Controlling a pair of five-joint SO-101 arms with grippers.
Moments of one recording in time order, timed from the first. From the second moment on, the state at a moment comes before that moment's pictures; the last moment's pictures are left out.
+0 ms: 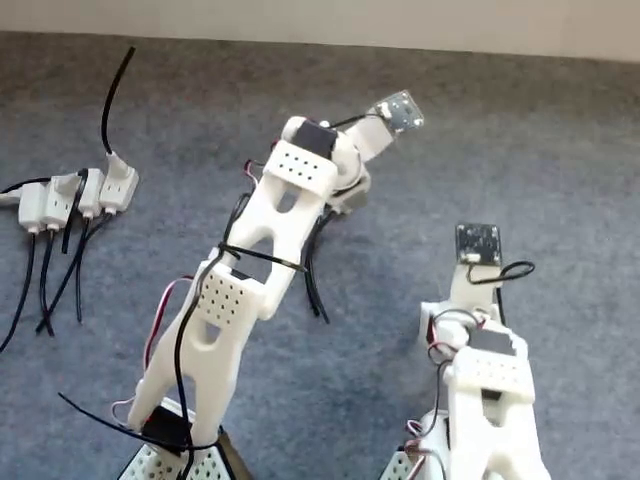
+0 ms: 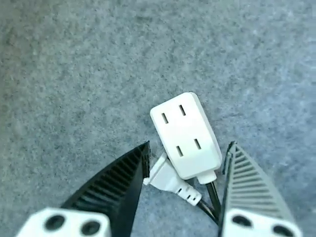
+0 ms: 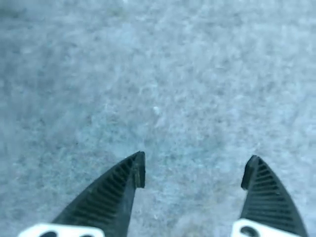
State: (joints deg) left arm 20.0 59.4 -66.9 79.4 -28.6; right arm 2.9 -51.5 80.6 38.7 7.4
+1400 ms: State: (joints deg) left arm 19.9 11.4 -22.9 101.6 -37.4; right arm -2.8 -63.7 85.3 42.2 9.4
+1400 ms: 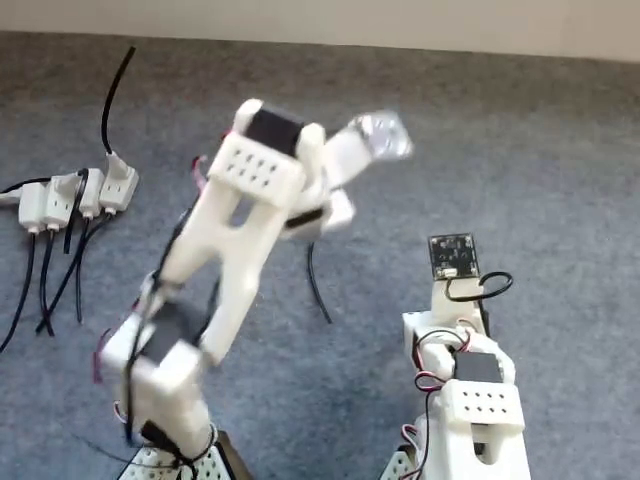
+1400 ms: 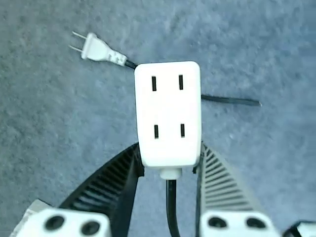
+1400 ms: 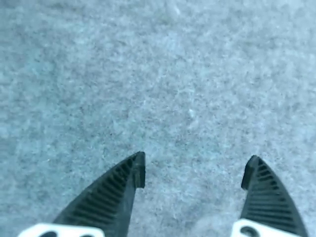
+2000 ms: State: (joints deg) left arm 16.0 -24.6 54.9 68.0 -65.1; right arm -2.8 -63.7 85.3 42.2 9.4
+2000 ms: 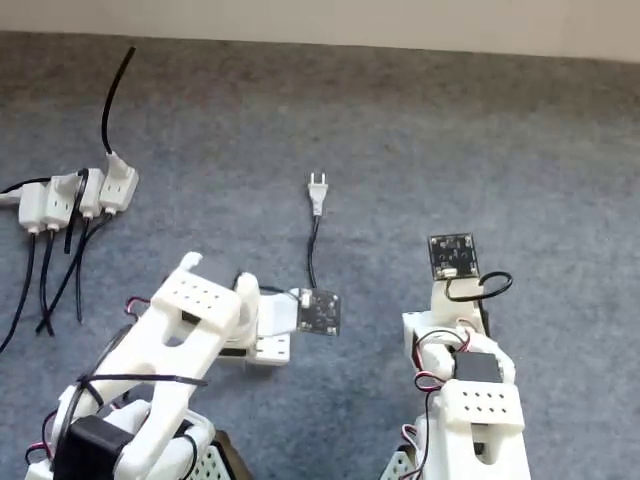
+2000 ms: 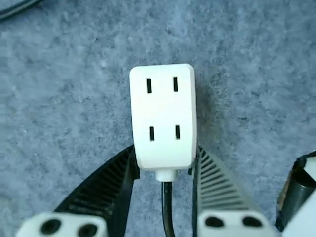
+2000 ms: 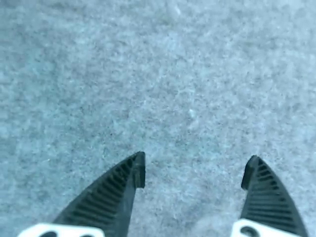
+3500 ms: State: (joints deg) left arm -6.5 -20.7 26.3 73.6 -43.2; right arm -5.1 -63.7 86.2 43.3 12.0
